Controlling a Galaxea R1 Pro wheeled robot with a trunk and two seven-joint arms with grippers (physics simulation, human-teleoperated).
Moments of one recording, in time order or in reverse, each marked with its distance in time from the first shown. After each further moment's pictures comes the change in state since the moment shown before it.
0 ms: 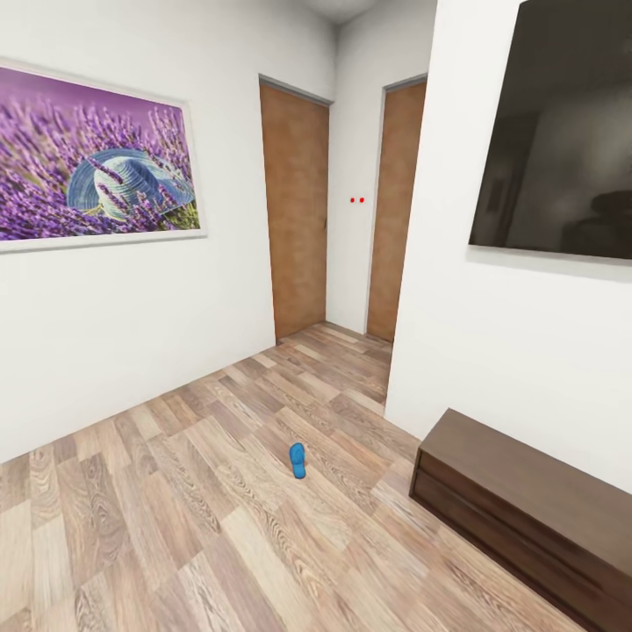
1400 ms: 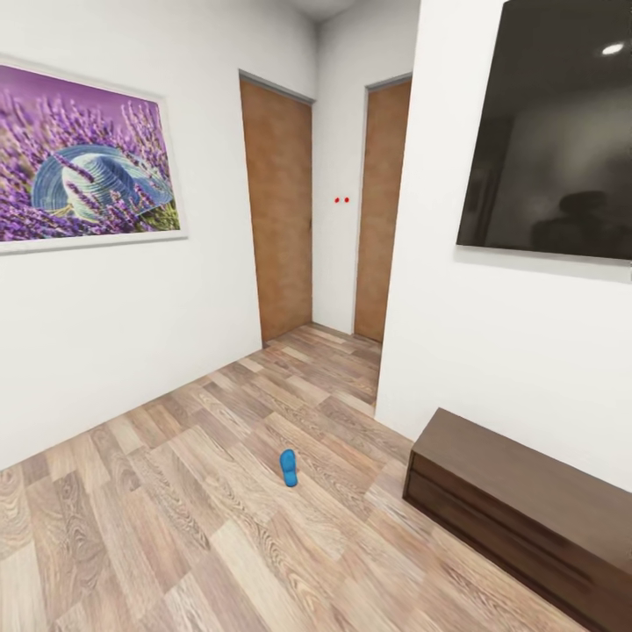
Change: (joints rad) left arm 0.000 -0.001 0.000 0.000 0.000 -0.003 0.000; right arm 0.000 -0.001 0.000 0.001 0.000 0.000 0.000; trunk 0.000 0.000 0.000
